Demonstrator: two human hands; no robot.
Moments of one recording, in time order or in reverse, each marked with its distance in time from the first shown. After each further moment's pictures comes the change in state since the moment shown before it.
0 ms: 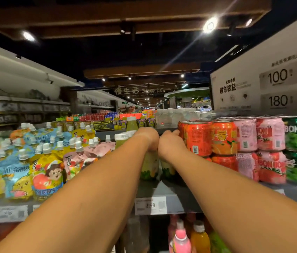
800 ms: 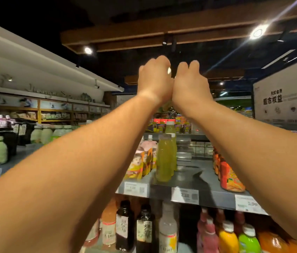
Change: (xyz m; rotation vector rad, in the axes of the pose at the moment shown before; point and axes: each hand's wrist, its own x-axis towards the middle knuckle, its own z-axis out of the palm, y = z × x) left_hand -0.146 -0.056 -0.141 -0.370 1.074 -0.122; right_hand -0.100 -0.117 -0.157 0.132 0.578 -0.425
